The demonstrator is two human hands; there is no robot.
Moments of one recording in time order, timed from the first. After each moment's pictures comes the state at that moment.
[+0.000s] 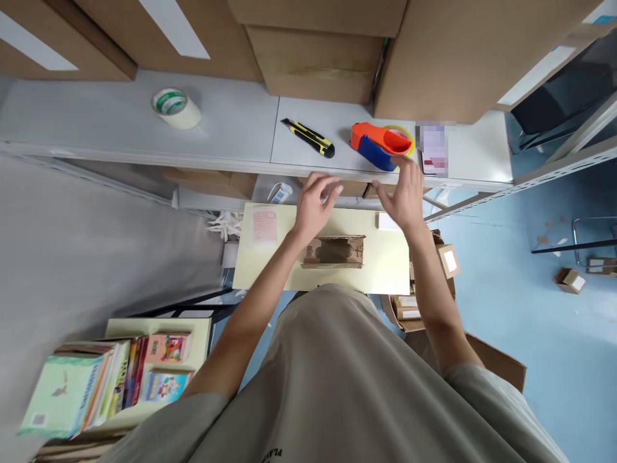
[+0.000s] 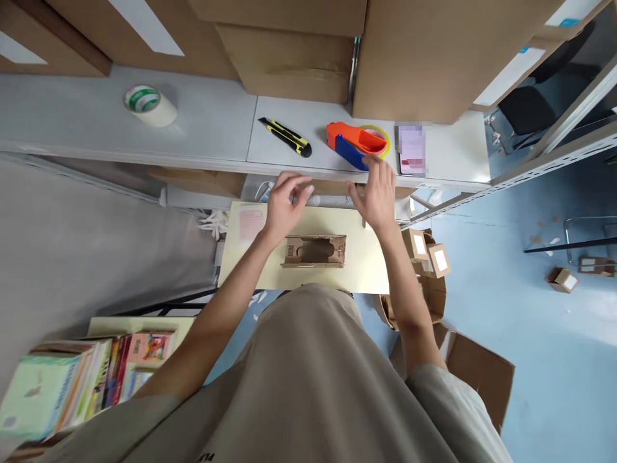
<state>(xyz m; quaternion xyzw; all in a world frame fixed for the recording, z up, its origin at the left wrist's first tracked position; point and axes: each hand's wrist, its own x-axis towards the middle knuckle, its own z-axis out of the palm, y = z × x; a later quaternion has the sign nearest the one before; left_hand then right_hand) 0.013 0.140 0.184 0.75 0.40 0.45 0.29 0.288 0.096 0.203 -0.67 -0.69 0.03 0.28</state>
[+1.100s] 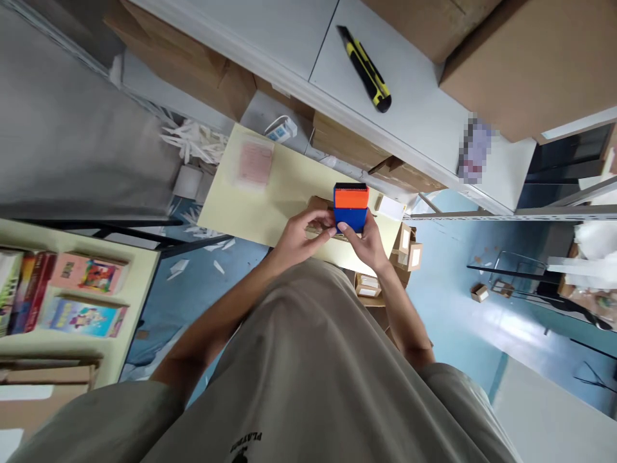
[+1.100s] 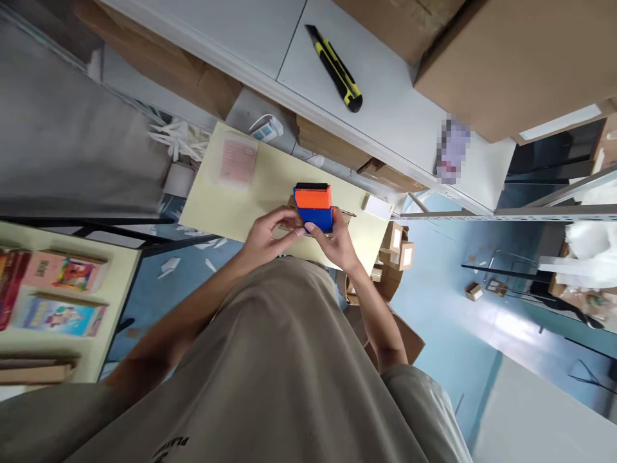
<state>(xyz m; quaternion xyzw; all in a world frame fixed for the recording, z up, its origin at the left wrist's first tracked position) -0.063 -0.018 0.165 0.54 0.45 0.44 0.56 0.153 -0.018 0.201 -0.61 -0.58 0.47 0.26</state>
